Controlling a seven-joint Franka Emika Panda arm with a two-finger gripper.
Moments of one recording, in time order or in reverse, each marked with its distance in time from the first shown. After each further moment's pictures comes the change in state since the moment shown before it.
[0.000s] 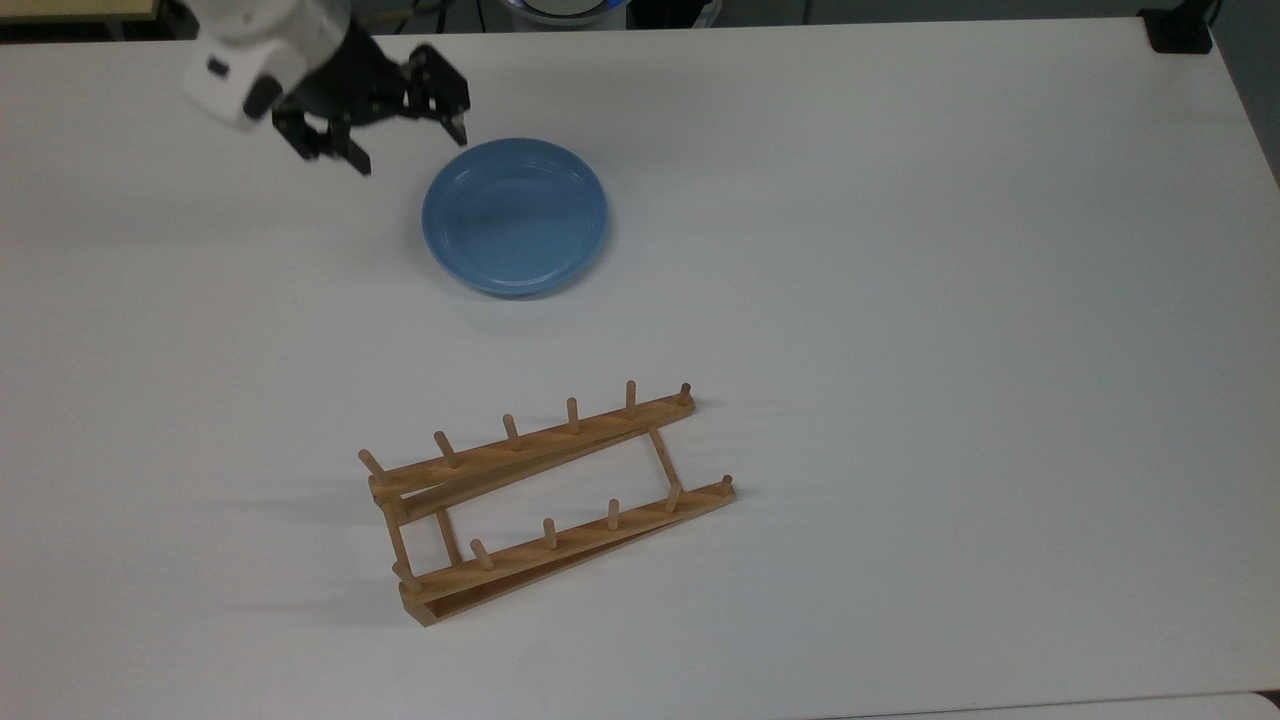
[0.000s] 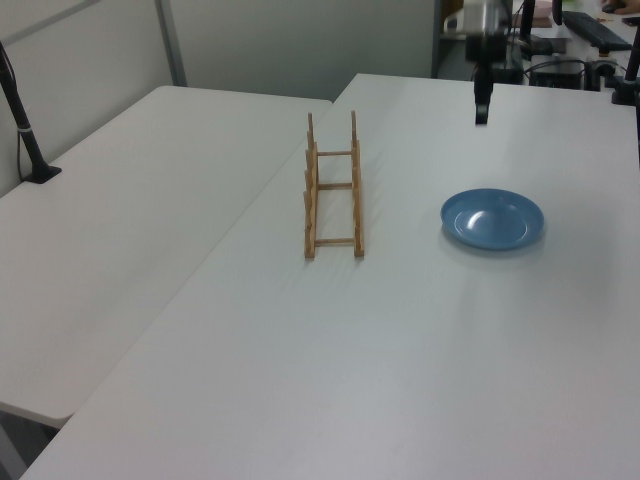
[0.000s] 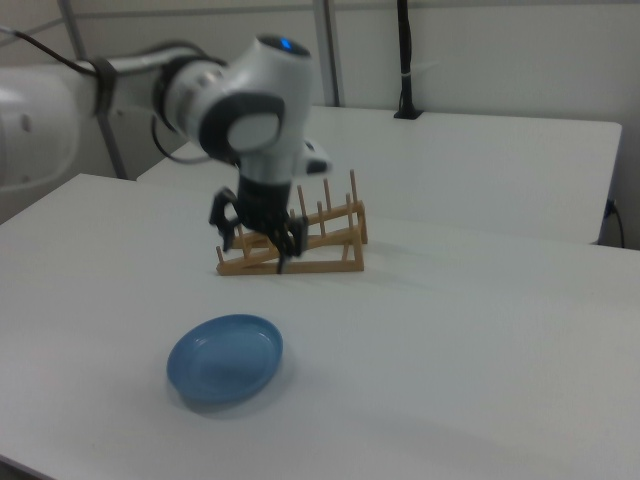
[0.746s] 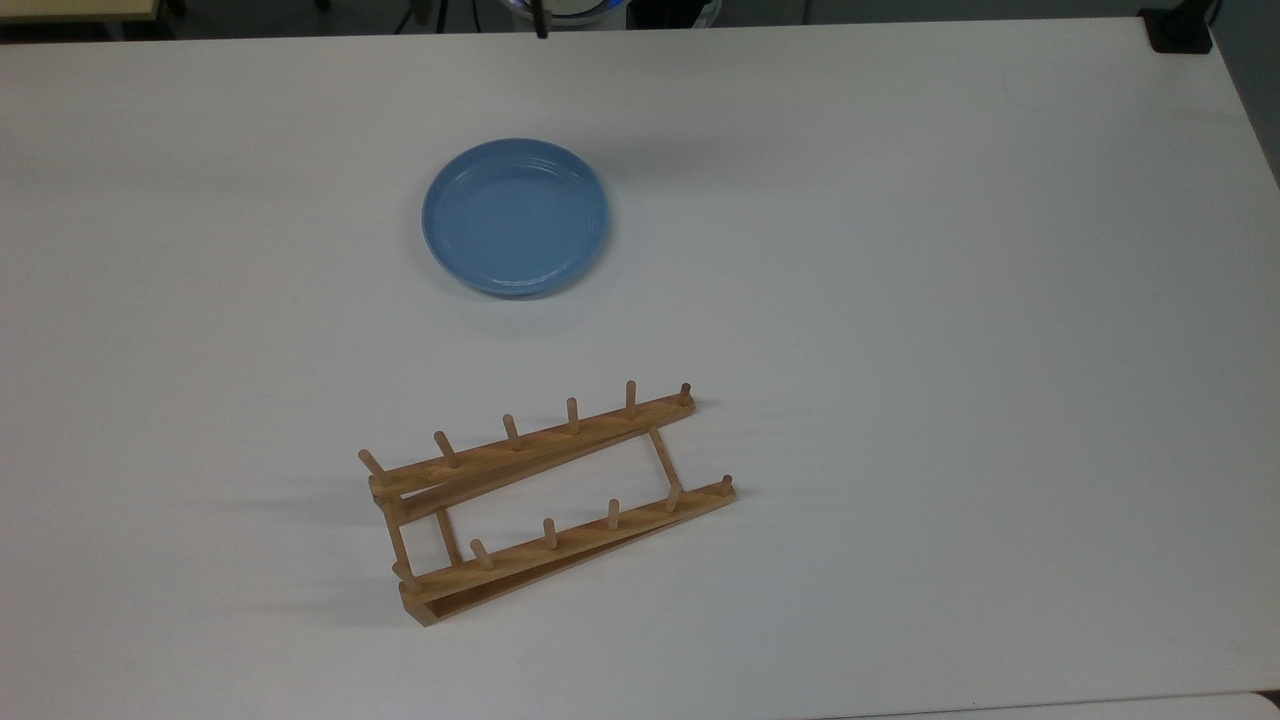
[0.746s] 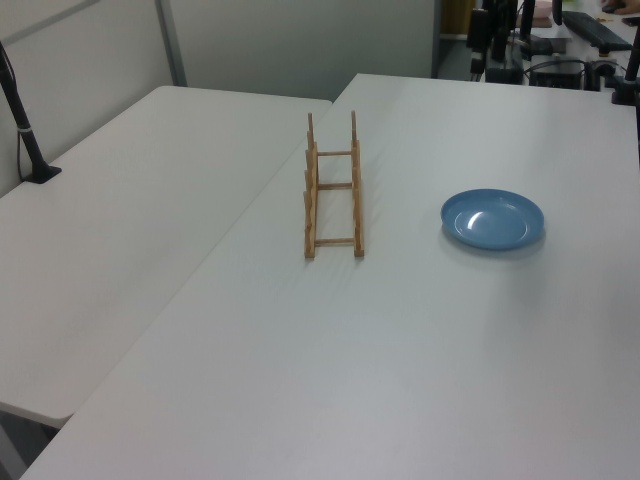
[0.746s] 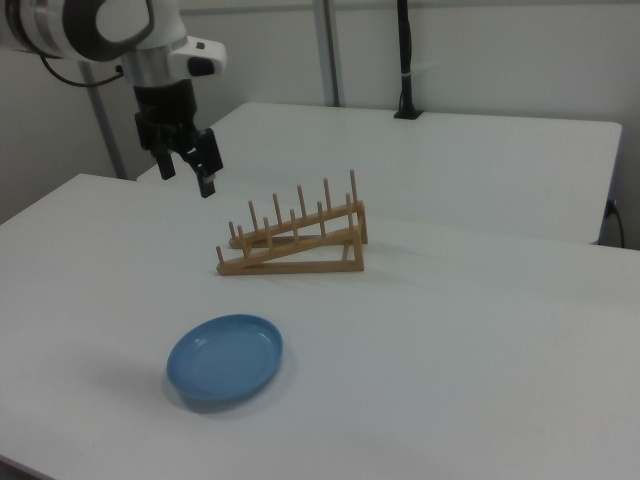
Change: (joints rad) arm 0.215 -0.197 0.001 0.054 -0.173 -0.067 0.606
